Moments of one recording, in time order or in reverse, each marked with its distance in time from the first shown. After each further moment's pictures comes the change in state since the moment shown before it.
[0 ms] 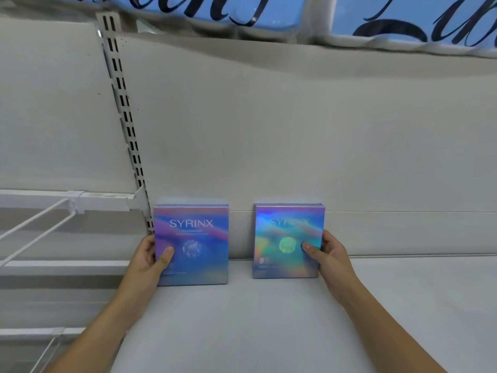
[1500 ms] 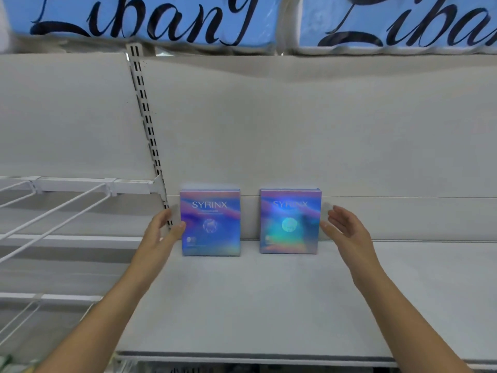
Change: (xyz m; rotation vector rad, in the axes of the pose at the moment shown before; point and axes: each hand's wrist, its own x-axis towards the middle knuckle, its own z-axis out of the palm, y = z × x) left_hand -0.063 0.062 0.026 0.486 0.084 0.022; right_hand -0.063 -0.062 -0.028 -0.254 0.192 -0.091
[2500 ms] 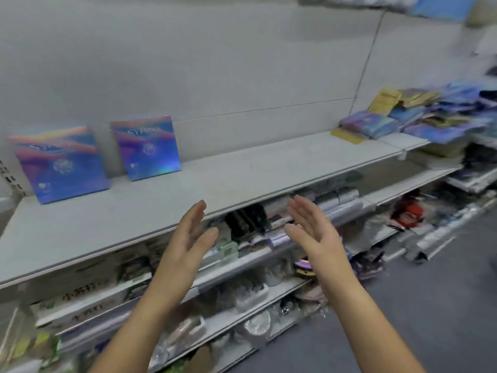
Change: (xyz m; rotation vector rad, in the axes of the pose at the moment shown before) left_hand -0.300 0.069 0.155 -0.241 -0.661 0.100; right_hand -0.319 -0.042 -0.170 -0.020 0.193 0.046
